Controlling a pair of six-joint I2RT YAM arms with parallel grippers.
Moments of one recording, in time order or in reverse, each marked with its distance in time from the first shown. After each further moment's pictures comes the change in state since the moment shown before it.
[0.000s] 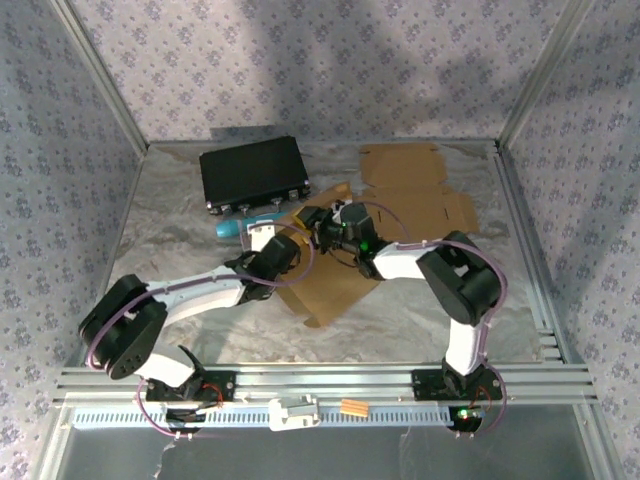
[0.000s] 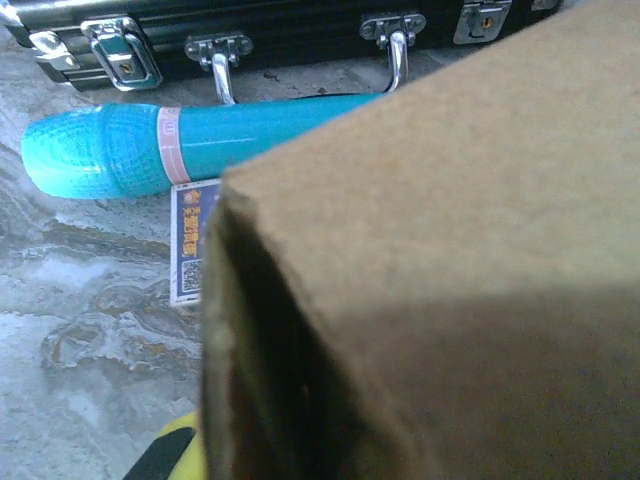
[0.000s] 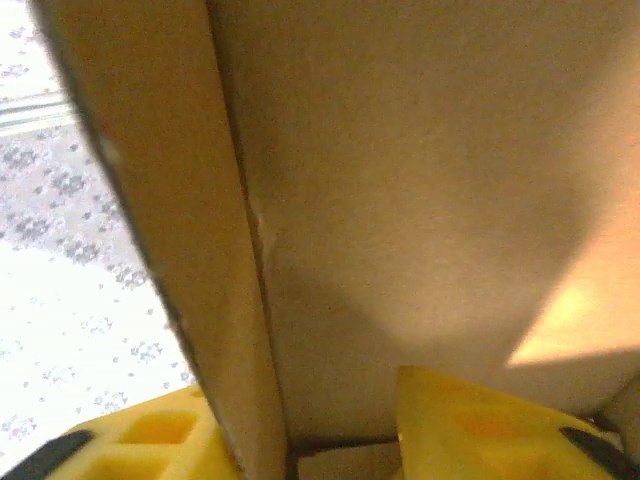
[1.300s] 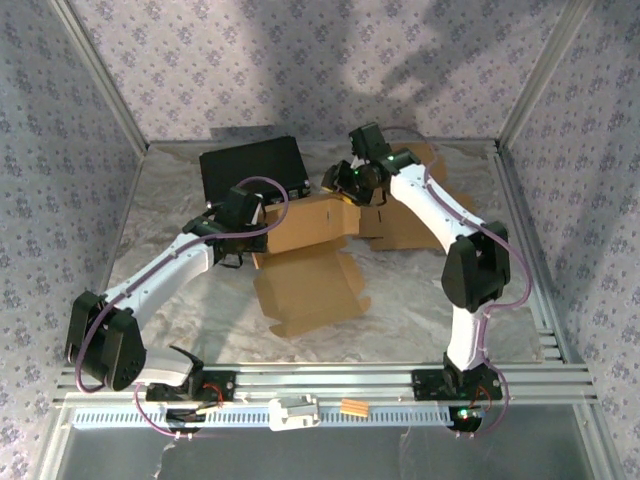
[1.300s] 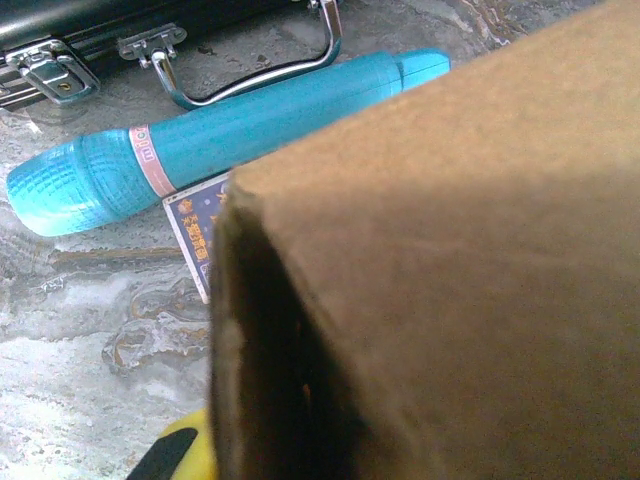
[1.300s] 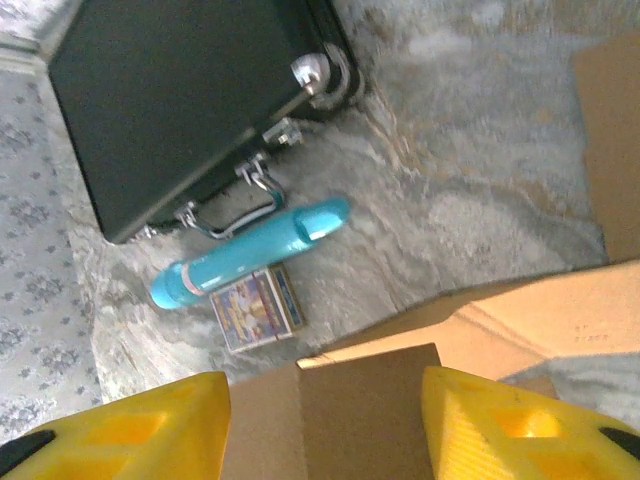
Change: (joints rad) left arm 0.294 -0.076 0.303 -0.453 0.533 0.342; right arm -0.189 0.096 0.865 -1.474 0.040 -0.784
